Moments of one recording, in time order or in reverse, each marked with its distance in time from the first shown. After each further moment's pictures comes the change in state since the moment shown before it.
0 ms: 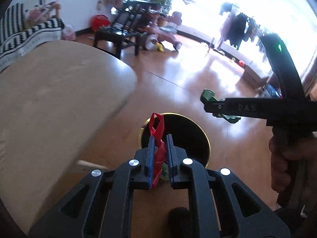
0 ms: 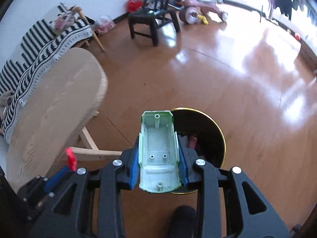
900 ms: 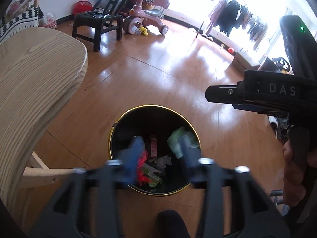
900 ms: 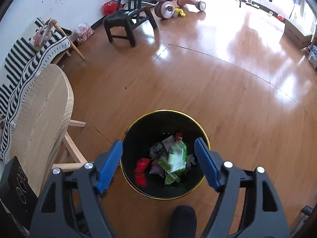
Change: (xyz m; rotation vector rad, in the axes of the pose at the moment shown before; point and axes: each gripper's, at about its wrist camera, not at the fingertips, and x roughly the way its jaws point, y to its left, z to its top) left arm 0.077 -0.017 0.012 0.010 0.093 -0.105; right arm 0.016 -0.026 0.013 0.143 0.001 -0.057
